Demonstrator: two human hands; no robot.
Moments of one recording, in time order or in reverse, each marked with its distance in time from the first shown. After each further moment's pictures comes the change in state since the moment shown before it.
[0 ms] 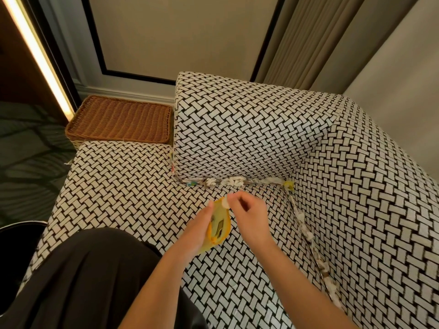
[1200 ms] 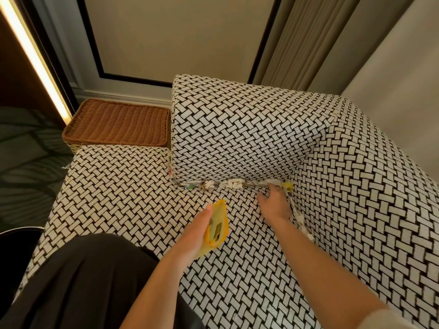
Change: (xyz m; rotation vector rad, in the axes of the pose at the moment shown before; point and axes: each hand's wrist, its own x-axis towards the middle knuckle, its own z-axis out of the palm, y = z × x) left_hand 0.000 -0.003 -0.005 -0.022 -0.102 -0.026; right_hand 0.074 0.099 -0.051 -0.797 0.161 0.405
